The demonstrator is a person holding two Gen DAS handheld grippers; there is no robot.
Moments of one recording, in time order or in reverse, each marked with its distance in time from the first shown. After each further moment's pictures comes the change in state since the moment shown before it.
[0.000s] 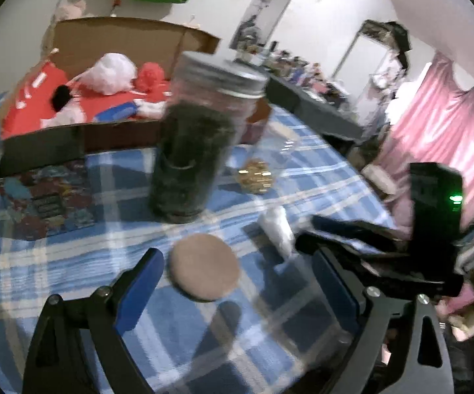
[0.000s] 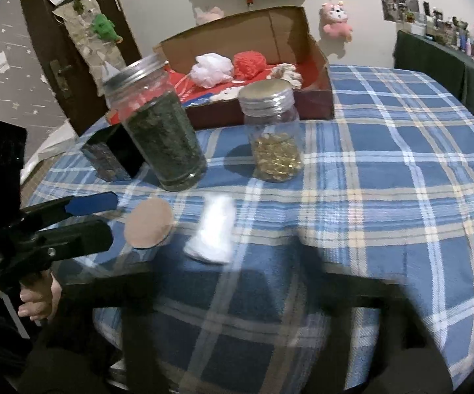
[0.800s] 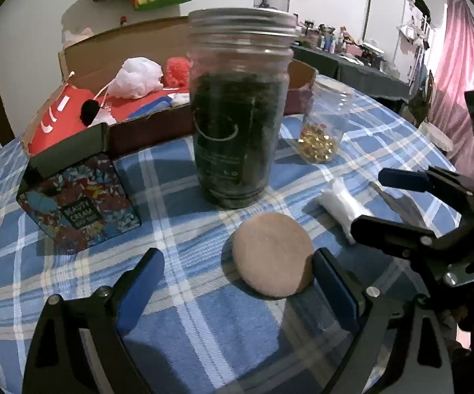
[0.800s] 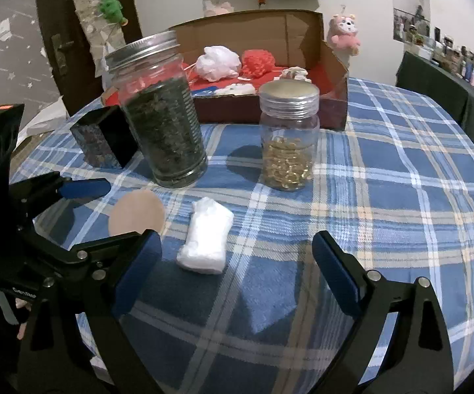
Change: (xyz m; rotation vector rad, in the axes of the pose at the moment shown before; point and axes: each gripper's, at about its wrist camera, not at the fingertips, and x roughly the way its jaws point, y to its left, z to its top) left arm 0.023 0.000 -0.009 0.171 0.061 0.265; right arm 0.017 0.015 0.003 -0.120 0.015 -0.059
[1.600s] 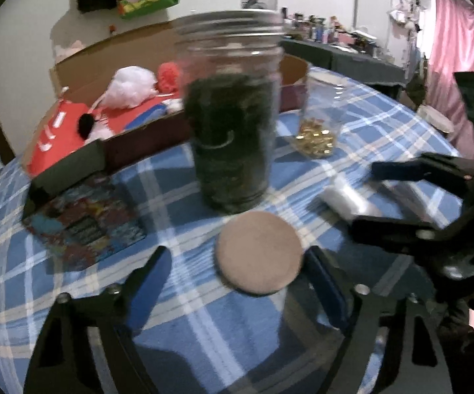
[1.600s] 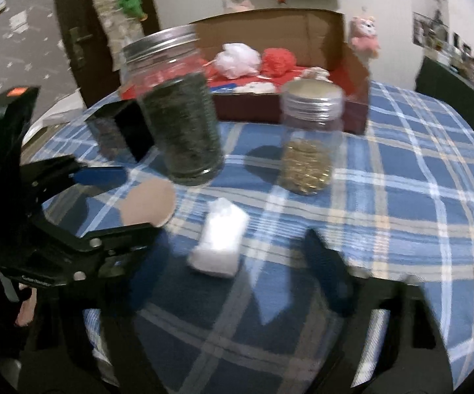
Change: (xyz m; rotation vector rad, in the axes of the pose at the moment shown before) left arm 0.003 -0.003 0.005 0.080 0.011 0.006; right arm 0.006 0.004 0.000 -0.055 0.007 0.073
